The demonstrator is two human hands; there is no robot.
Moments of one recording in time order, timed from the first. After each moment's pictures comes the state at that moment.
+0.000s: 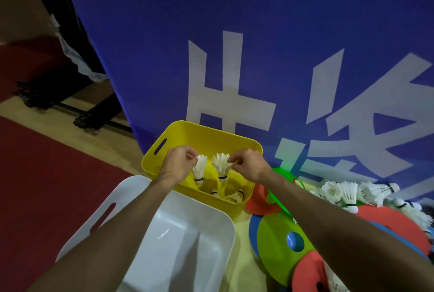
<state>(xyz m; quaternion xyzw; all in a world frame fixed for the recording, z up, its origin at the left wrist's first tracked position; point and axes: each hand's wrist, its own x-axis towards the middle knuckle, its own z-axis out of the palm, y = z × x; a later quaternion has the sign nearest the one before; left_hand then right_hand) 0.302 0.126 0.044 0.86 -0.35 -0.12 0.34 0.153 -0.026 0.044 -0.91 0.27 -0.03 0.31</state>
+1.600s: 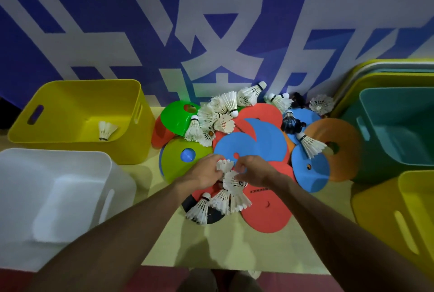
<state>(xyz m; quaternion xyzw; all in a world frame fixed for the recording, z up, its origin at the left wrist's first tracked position) -0.052 0.044 -0.052 0.73 -0.58 -0.35 0.07 -0.213 -0.033 -0.045 -0.86 0.39 0.11 0.32</state>
